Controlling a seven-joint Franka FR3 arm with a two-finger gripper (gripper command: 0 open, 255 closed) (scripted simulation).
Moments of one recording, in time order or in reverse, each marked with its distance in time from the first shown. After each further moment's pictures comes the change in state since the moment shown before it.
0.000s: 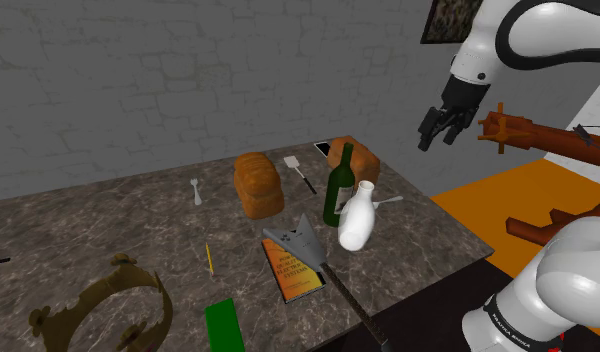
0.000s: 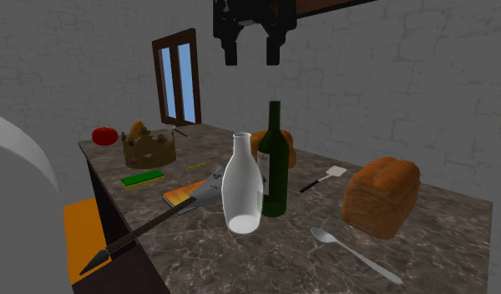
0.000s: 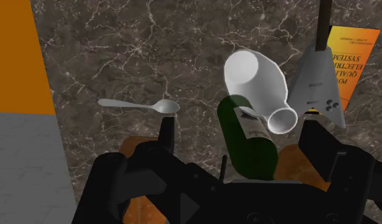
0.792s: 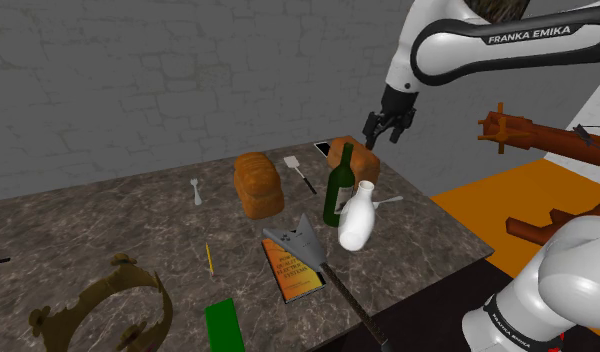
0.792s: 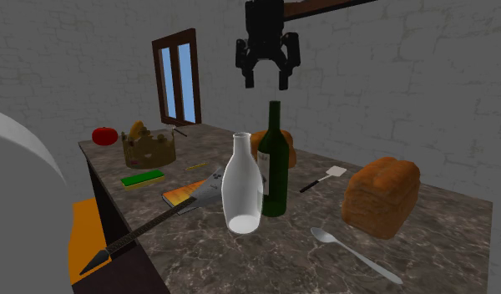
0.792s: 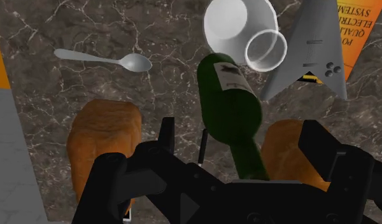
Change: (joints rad) arm 0.040 0.367 0.065 0.155 0.014 0.230 0.040
